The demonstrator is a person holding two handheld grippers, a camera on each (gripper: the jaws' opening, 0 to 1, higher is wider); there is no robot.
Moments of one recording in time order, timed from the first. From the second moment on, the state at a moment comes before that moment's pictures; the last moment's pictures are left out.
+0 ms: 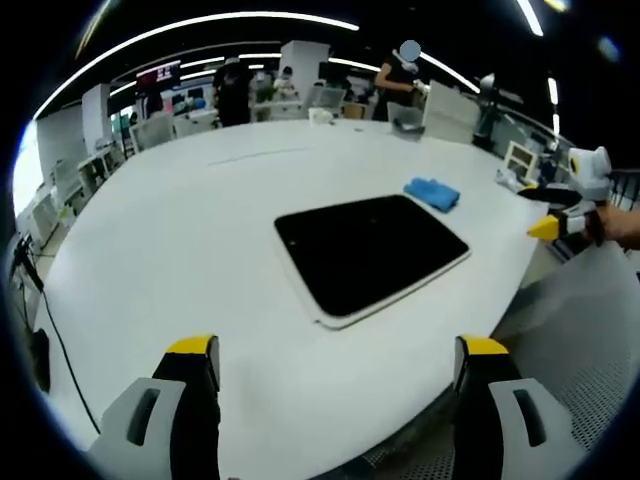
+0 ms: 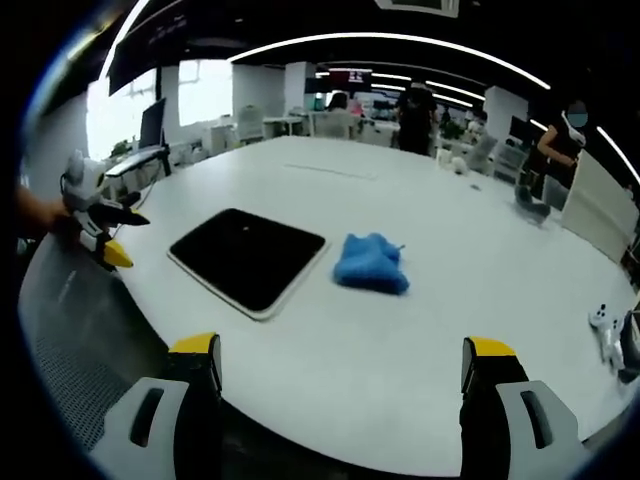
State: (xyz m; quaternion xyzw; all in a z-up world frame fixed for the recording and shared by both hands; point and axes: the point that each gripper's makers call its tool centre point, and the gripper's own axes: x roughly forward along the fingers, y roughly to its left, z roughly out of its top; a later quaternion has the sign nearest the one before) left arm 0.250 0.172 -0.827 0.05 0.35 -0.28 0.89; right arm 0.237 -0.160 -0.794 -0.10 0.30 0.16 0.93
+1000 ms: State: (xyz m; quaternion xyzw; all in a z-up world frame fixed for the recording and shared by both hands) left arm 0.256 0.162 -0.821 0.05 0.33 -0.30 0.90; right arm 0.243 -0.165 -0.793 -0.12 0.30 0.16 0.93
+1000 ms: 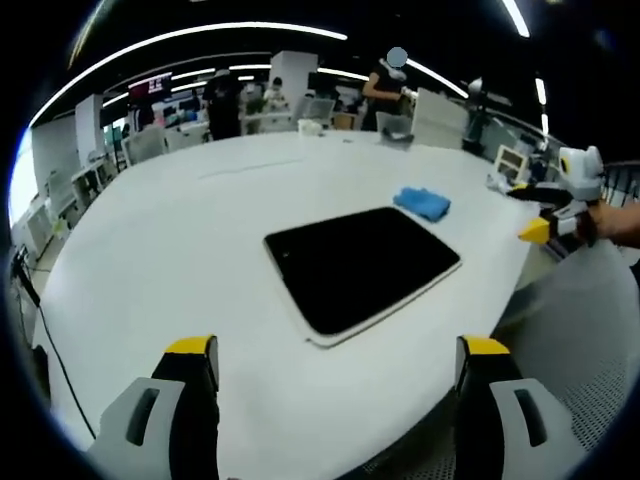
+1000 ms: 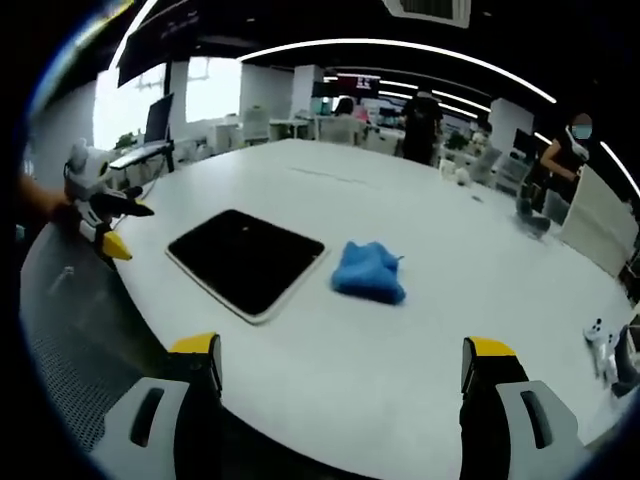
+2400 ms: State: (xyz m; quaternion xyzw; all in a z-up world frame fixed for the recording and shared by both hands) left arm 0.259 0.170 -0.818 0.04 0.32 -0.28 0.90; right arm 0.334 -0.142 -0.715 -0.11 0.36 0.22 0.90
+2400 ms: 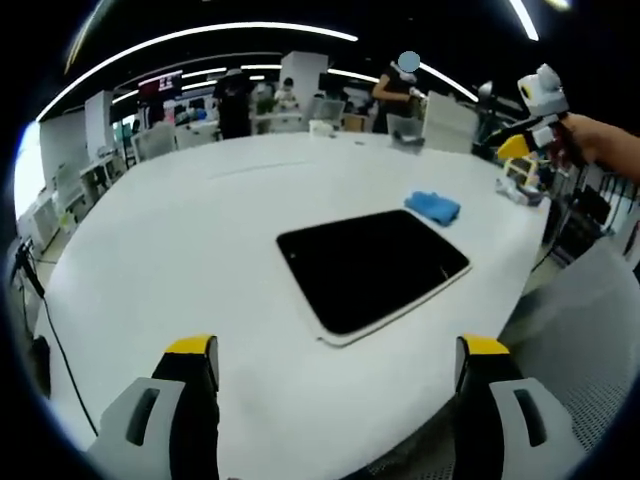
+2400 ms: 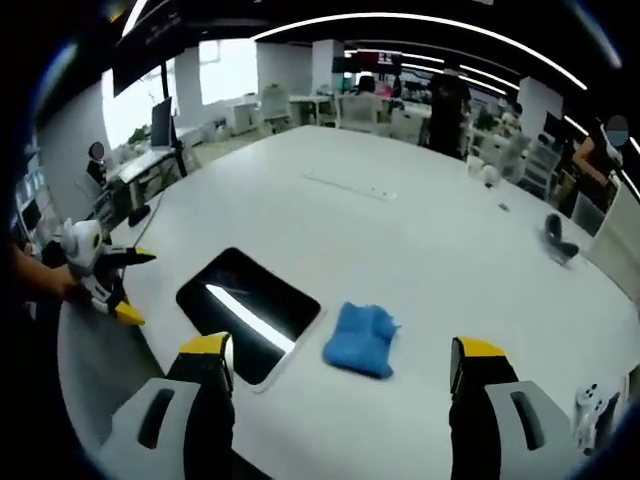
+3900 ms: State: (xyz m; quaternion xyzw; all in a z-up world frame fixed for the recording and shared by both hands) left arm 0.257 0.166 -0.821 0.04 0.32 -0.29 0.90; right arm 0.399 -0.143 -0.841 -0.08 0.43 0.17 0.88
